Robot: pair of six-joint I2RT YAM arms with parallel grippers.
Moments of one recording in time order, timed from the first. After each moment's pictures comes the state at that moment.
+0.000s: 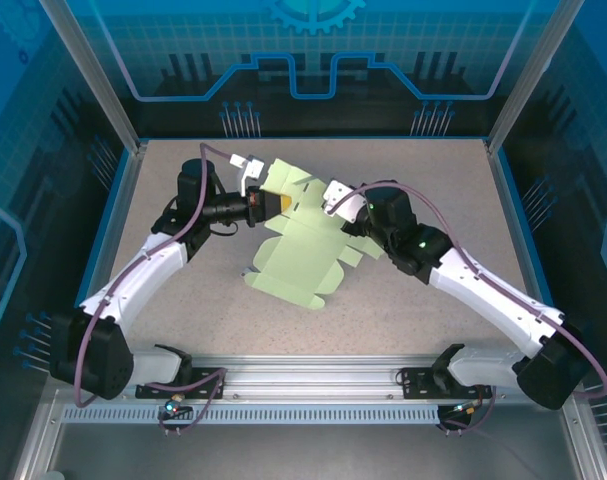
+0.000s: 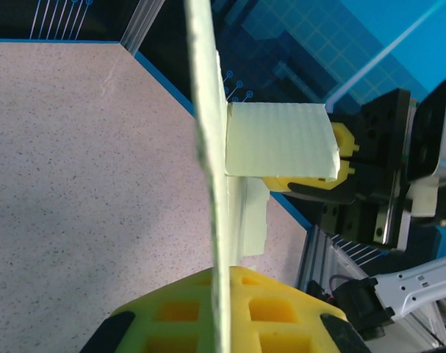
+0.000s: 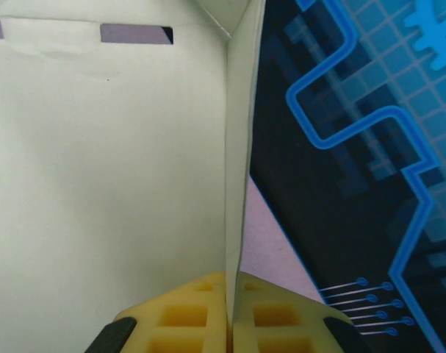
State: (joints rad) left arm -0.27 1.31 1.01 0.01 0.90 -0.43; right arm 0.71 1.23 1.07 -0.23 0.30 -0.69
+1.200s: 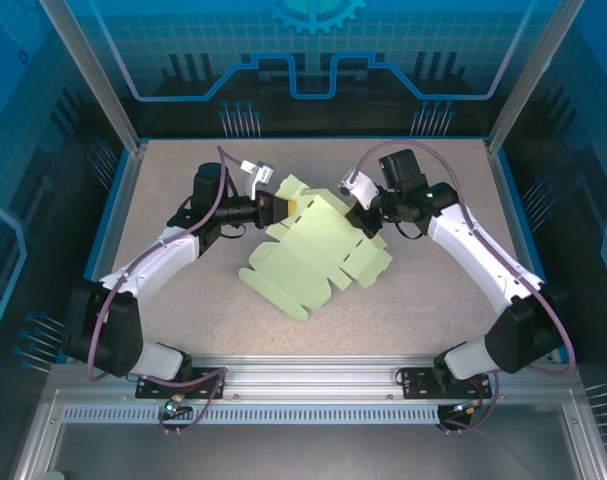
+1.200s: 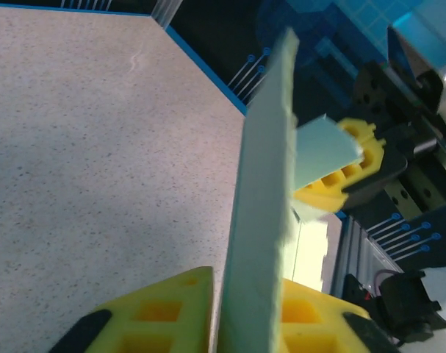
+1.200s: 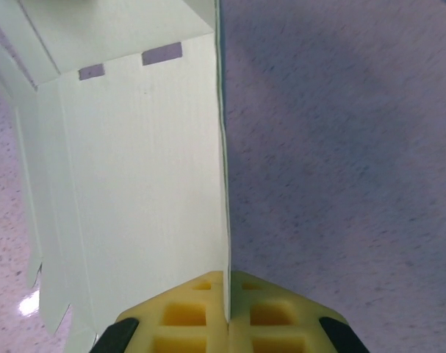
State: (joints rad) left arm -0.28 1.44 0.98 0.05 0.83 -0.34; right arm 0.41 1.47 1.34 -0.78 -0.38 -0.42
